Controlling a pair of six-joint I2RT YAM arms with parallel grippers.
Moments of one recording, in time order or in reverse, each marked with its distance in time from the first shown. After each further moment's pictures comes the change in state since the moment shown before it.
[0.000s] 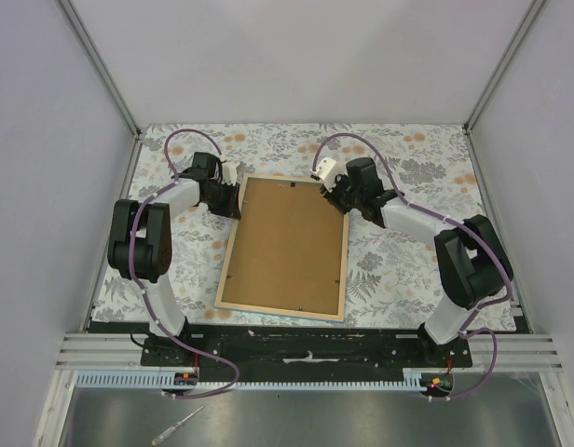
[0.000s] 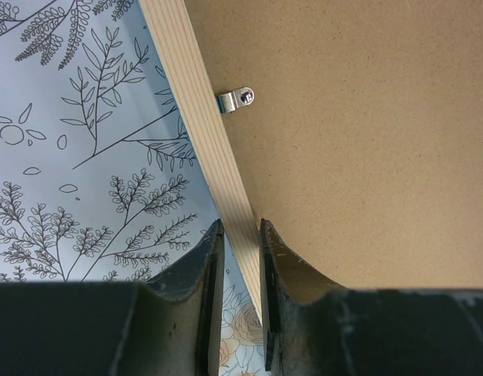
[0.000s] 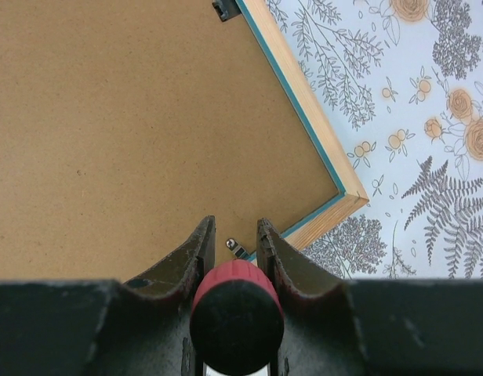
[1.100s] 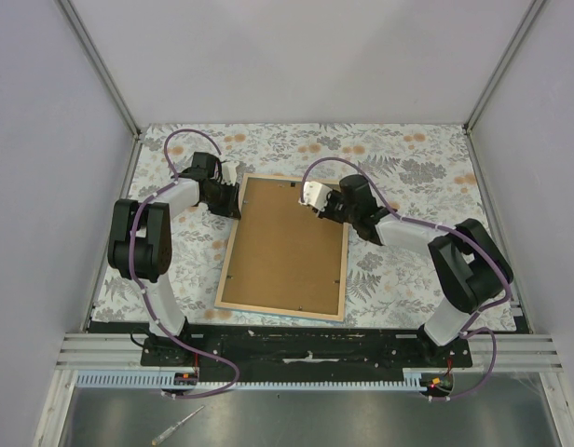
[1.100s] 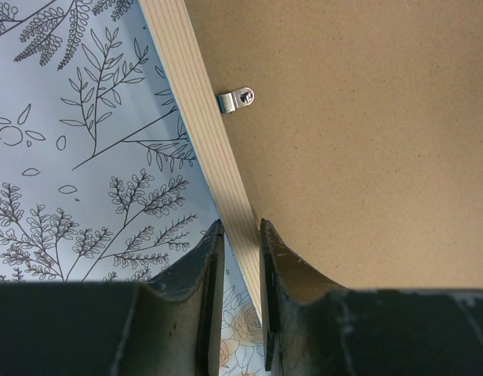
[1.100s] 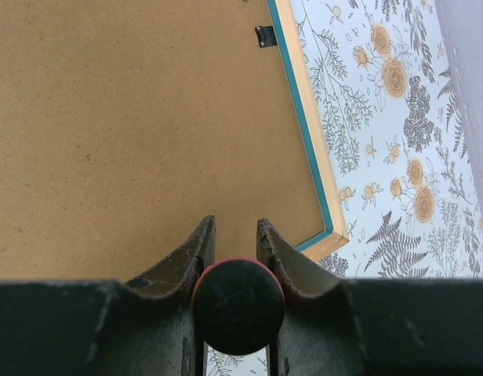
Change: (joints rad) left arm 0.002 0.004 0.002 0.000 0.009 0.000; right arm 0.076 -0.021 -0.152 0.212 0.035 -0.273
